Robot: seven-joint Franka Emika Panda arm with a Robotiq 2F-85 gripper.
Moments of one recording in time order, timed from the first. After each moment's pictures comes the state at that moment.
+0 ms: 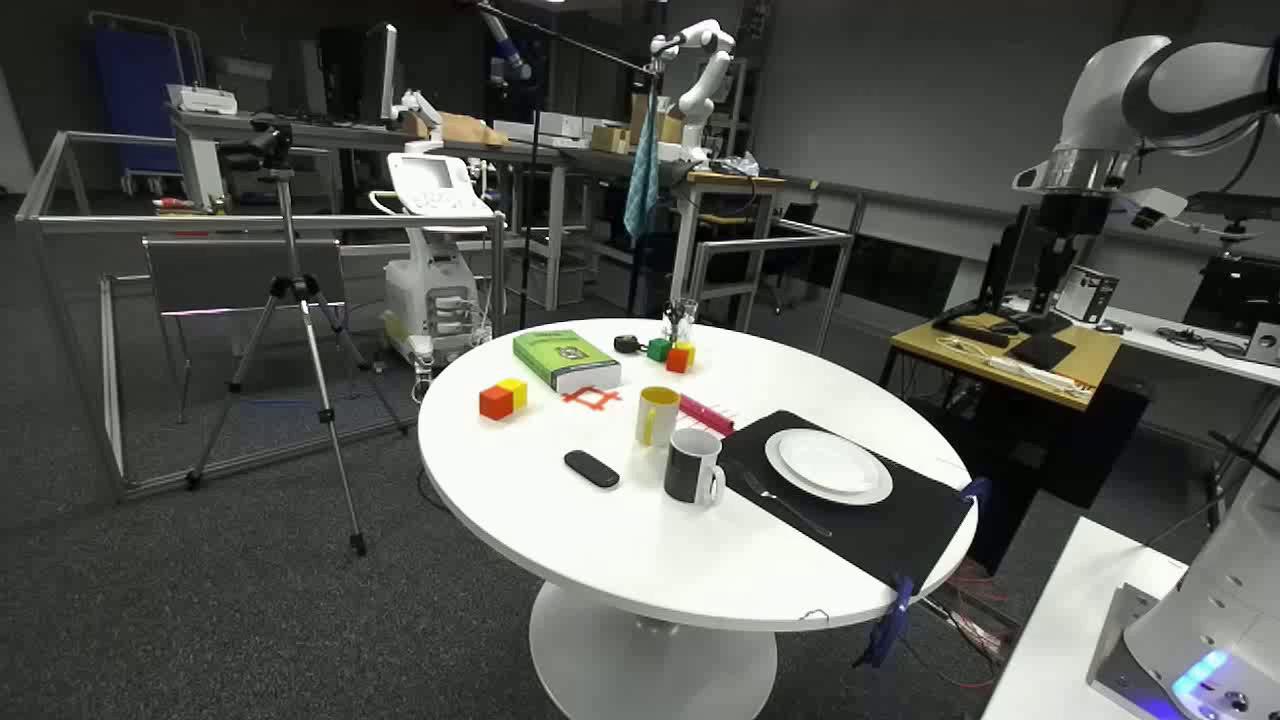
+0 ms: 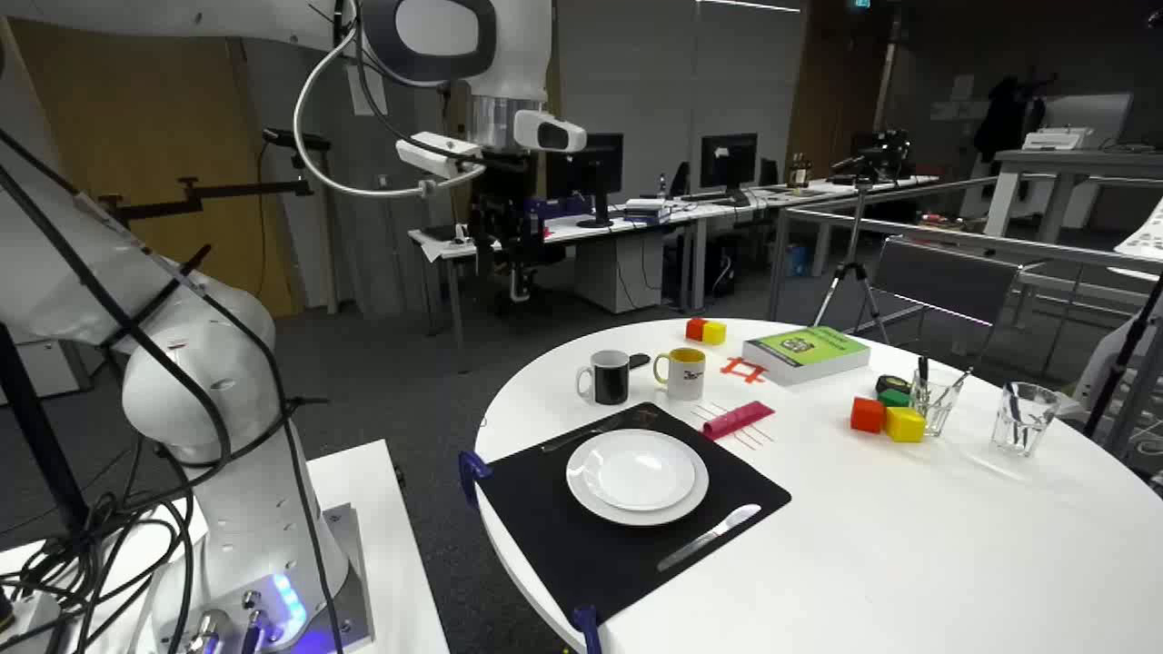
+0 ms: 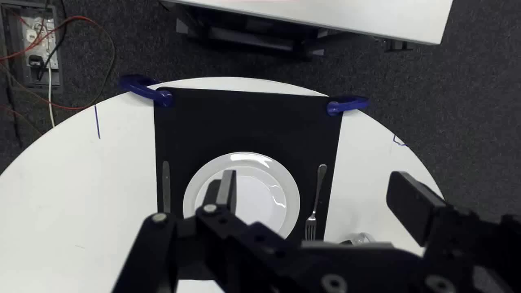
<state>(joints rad) 0.00 -0.71 -0.16 -2.46 -0.02 1.68 -0.25</state>
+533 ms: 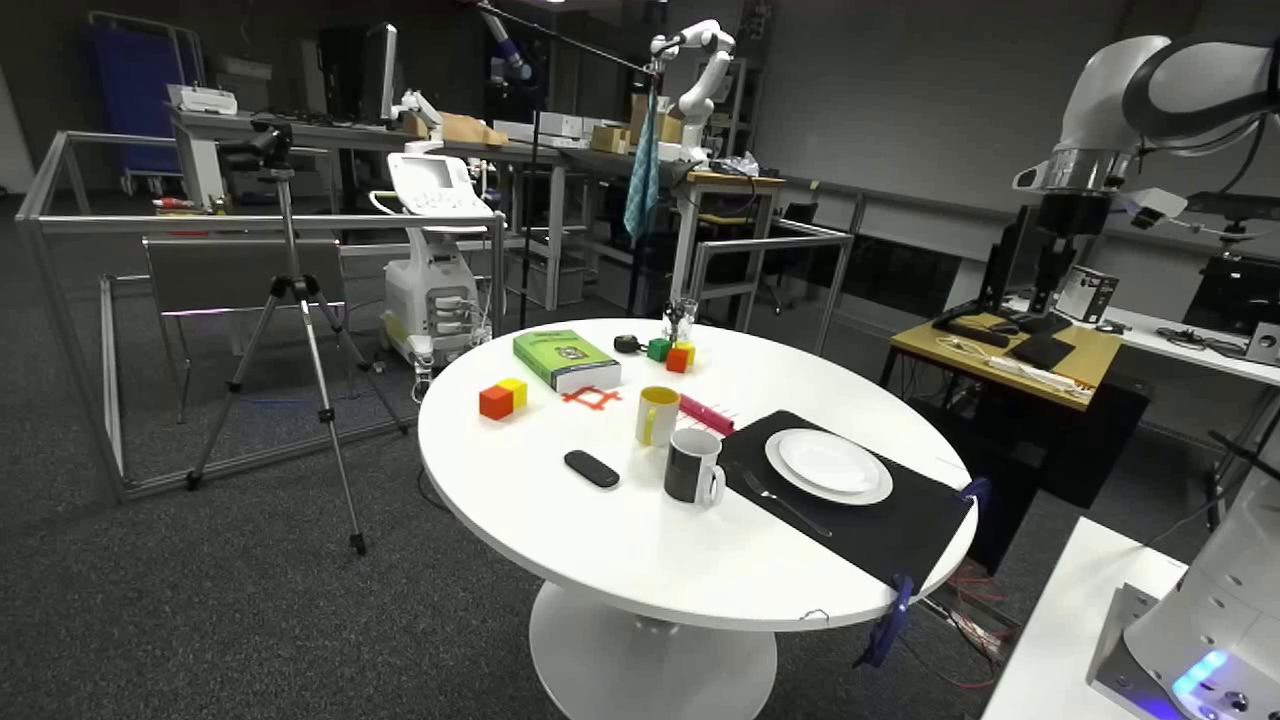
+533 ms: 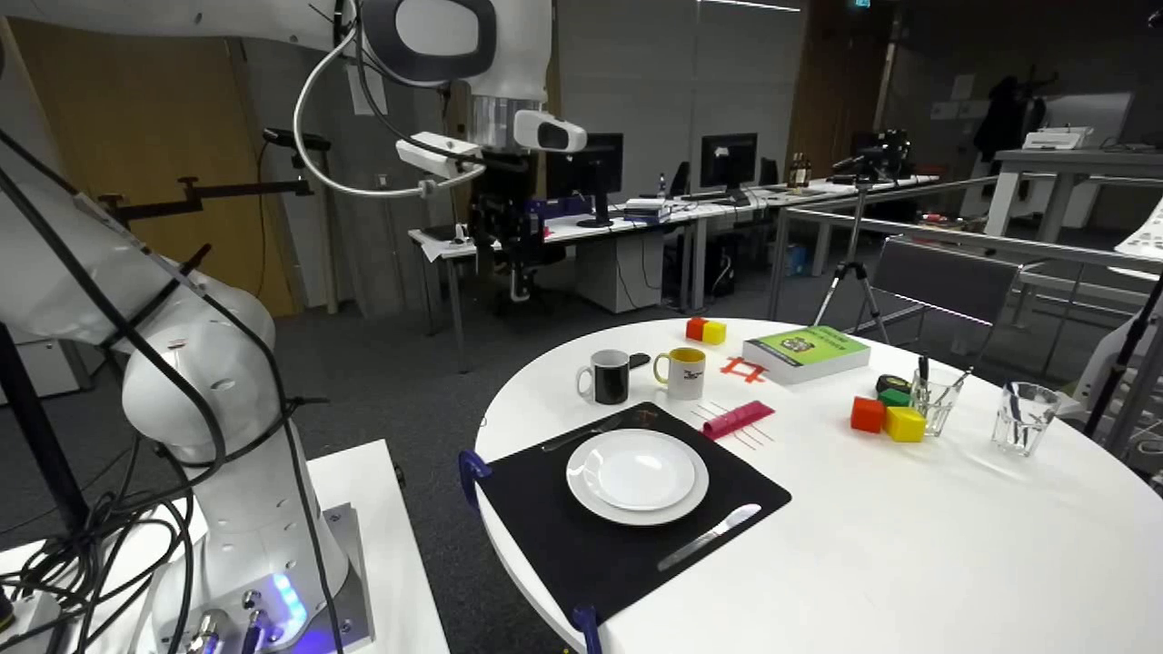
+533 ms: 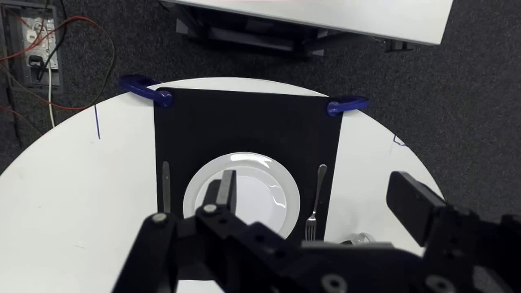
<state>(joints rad) 0.00 -0.71 -0.16 -2.46 -0.02 1.68 -0.25</state>
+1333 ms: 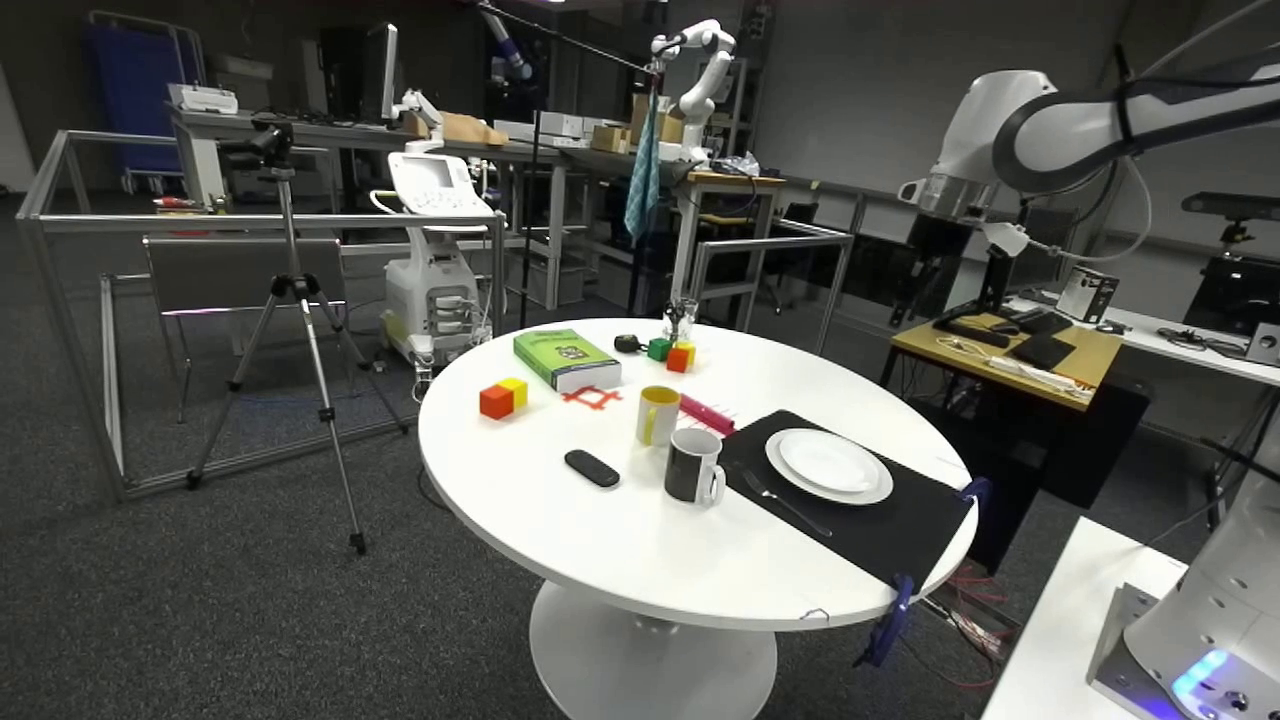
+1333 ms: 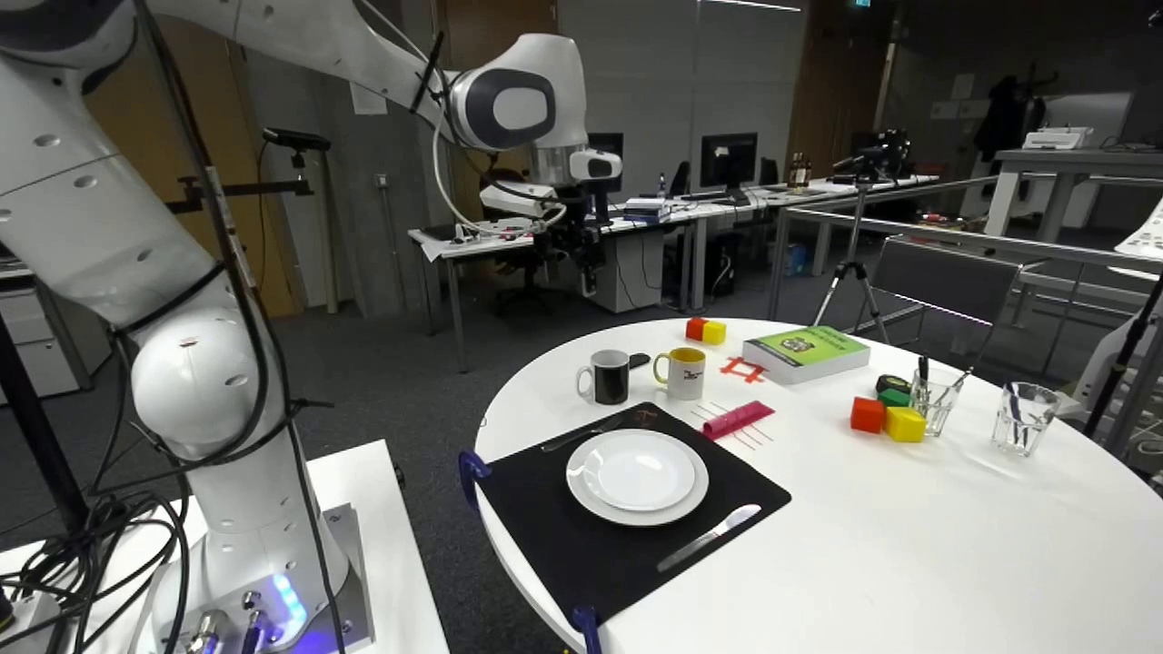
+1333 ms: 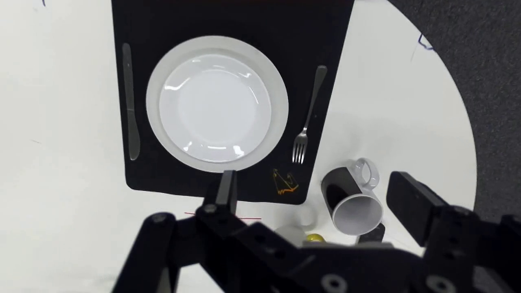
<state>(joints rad) 0.08 -0.36 0.01 -2.37 0.03 2.11 -0.11</state>
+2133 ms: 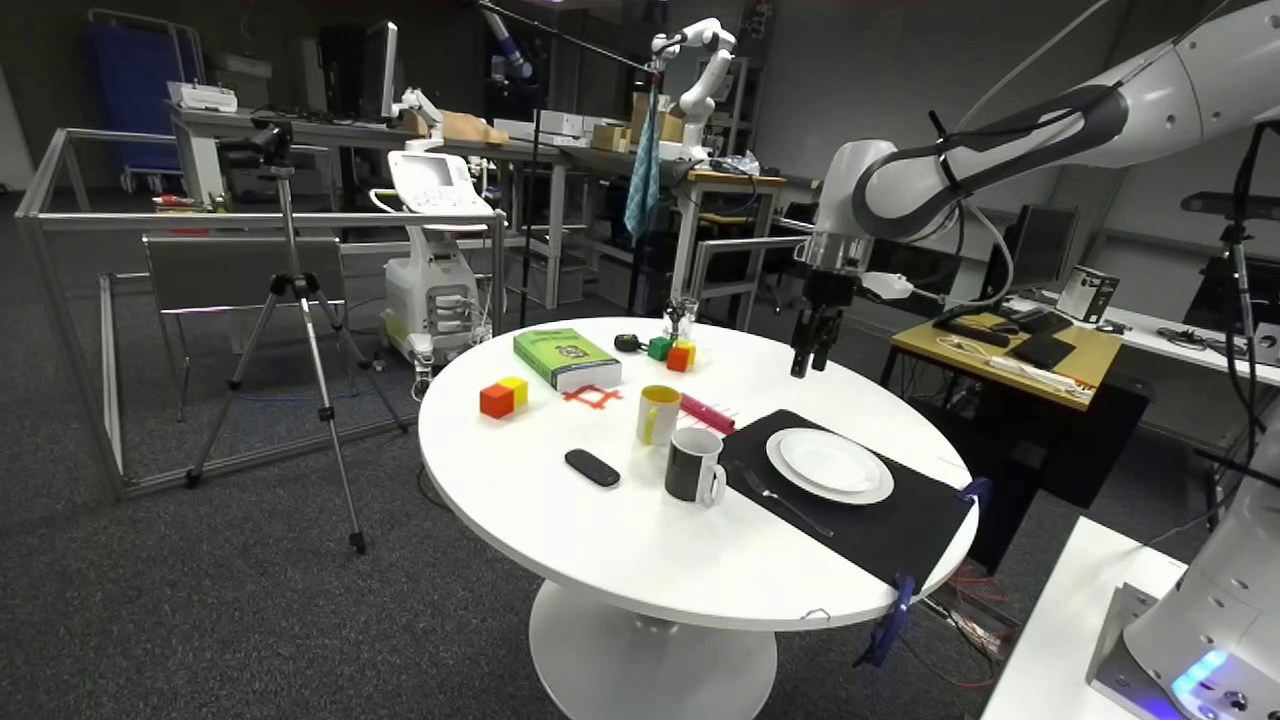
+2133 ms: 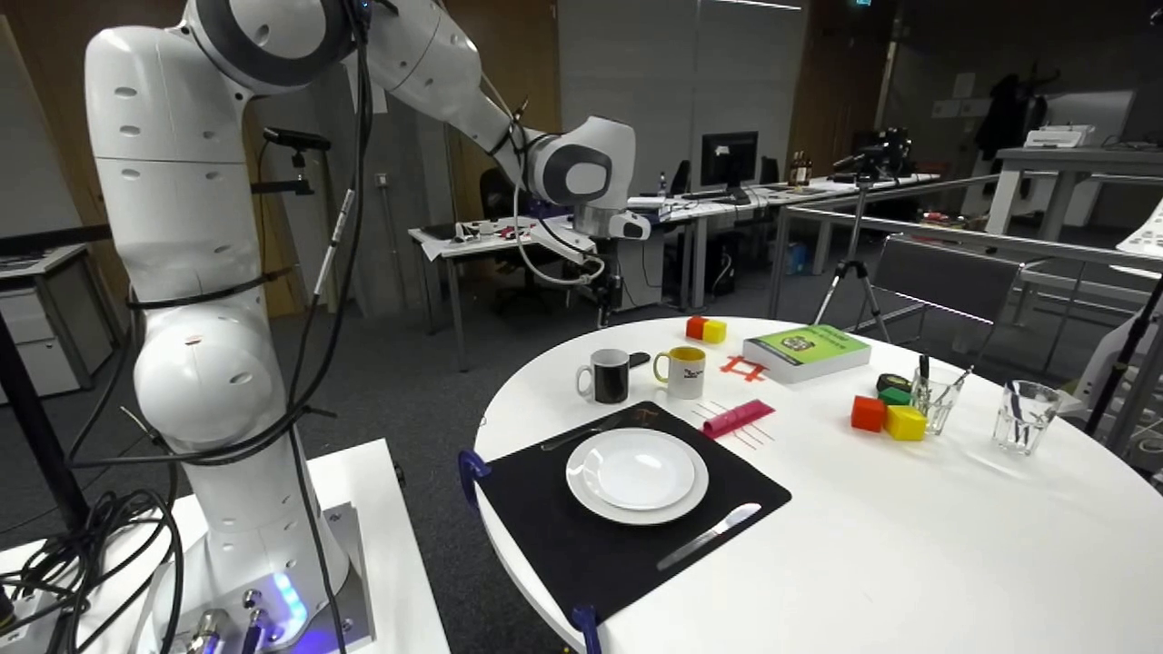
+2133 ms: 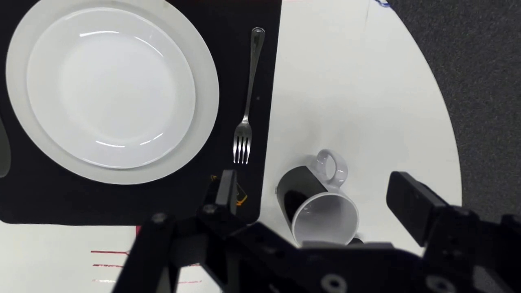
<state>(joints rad) 0.11 0.11 0.09 -2.08 0.15 2.14 -0.06</state>
